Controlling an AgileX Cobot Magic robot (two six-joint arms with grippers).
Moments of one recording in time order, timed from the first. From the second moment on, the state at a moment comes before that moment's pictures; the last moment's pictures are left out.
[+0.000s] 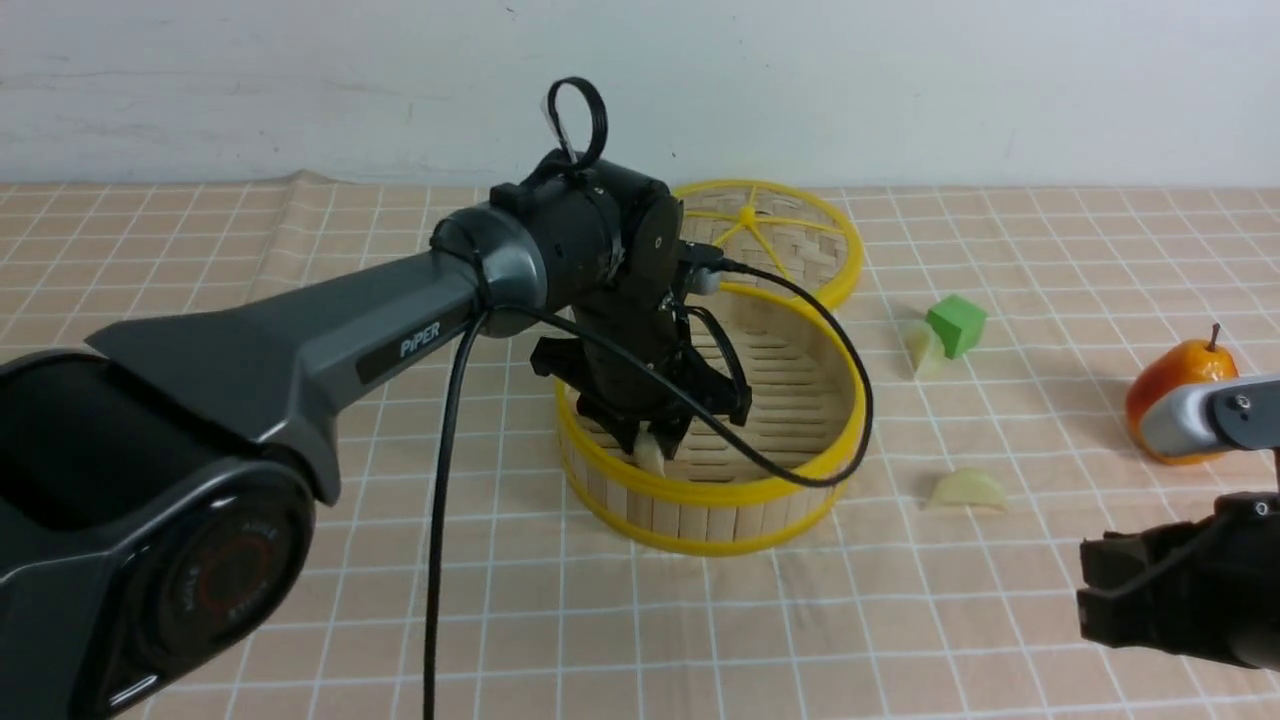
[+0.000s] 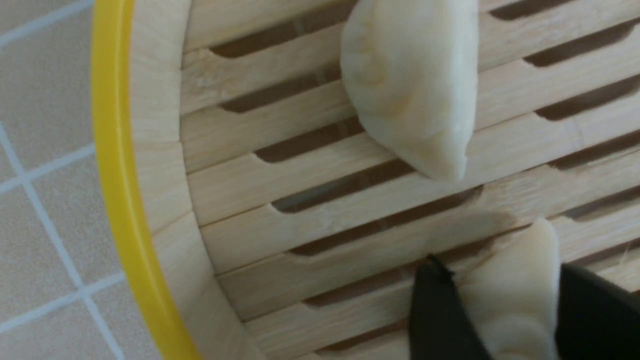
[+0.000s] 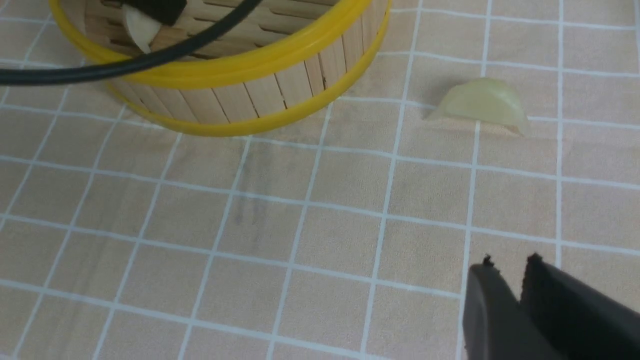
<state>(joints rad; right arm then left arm) 0.29 1.05 -0.52 0.15 0.25 0.04 -0.56 2.29 -1.99 0.04 0.98 -0.23</state>
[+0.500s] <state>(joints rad) 0.29 1.05 -0.52 0.15 0.29 0.03 -0.56 1.79 -1.99 0.09 1.16 -0.29</state>
